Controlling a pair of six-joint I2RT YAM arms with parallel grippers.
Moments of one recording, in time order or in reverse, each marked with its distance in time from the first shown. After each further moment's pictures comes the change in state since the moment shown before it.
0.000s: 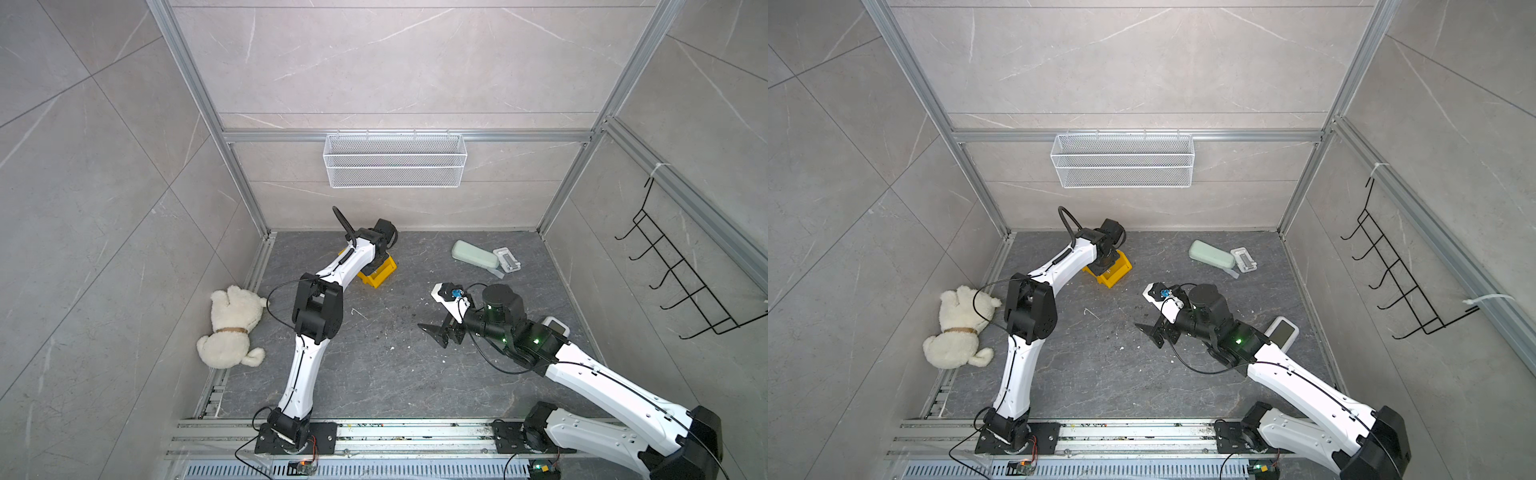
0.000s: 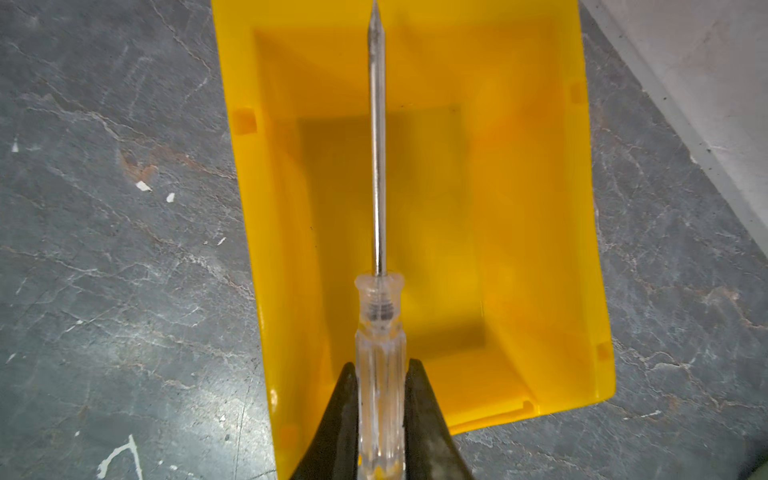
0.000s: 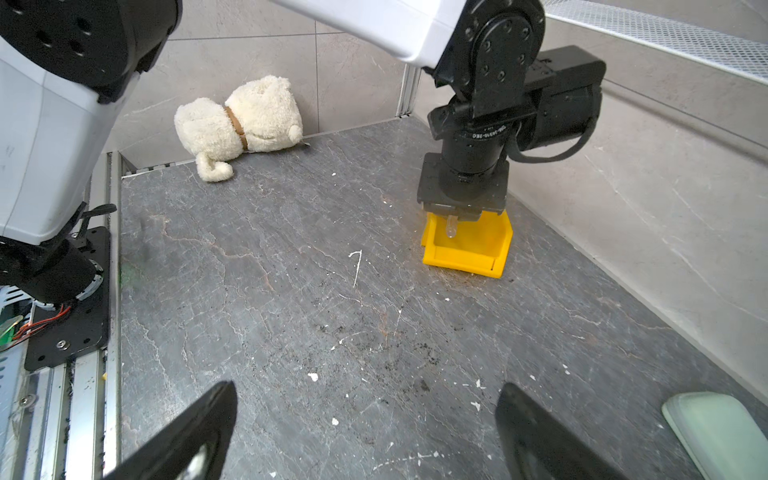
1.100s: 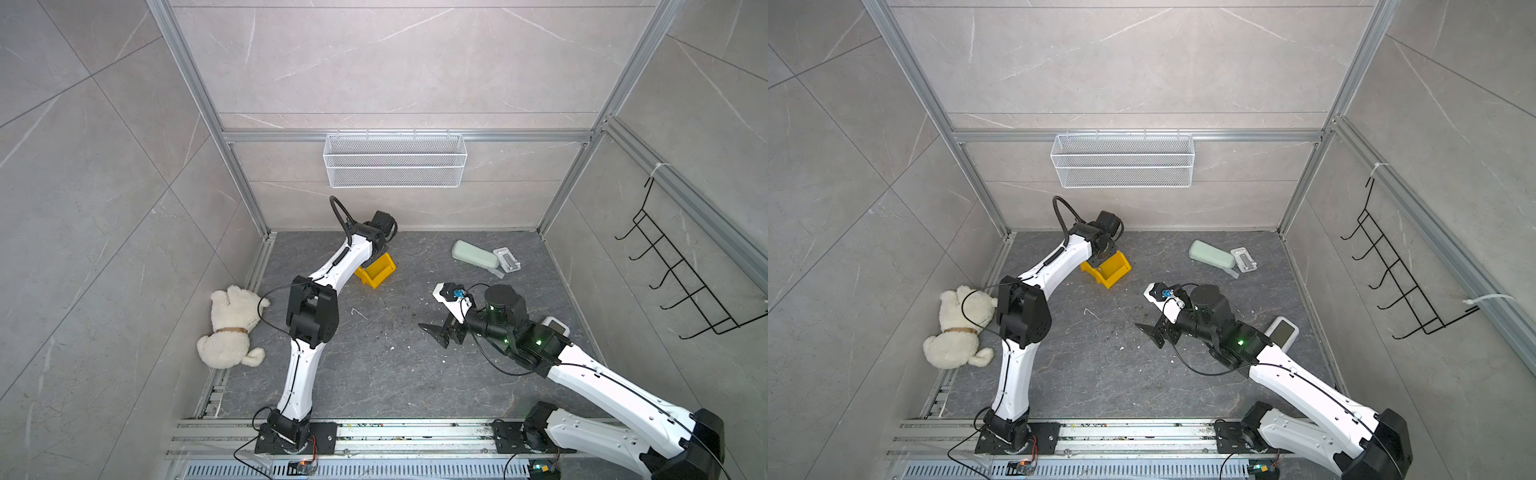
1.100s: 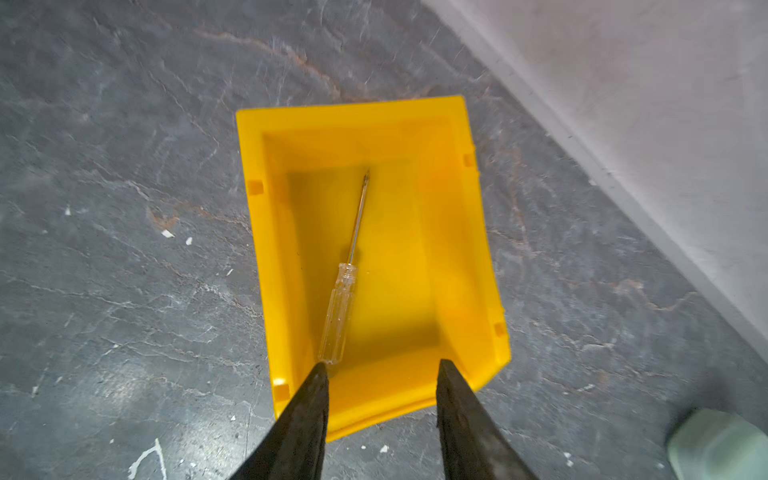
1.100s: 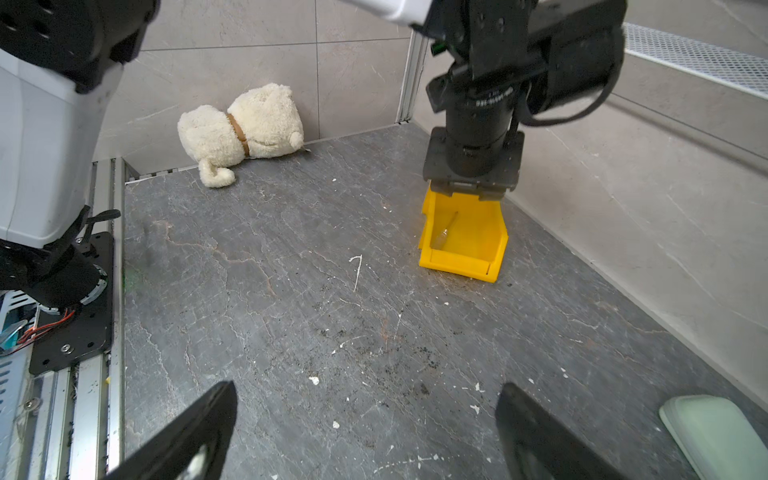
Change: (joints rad) left arm -0.007 -0.115 -0.006 0.036 -0.053 0.088; right arm 0.002 -0.015 0.000 0.001 0.003 0.008
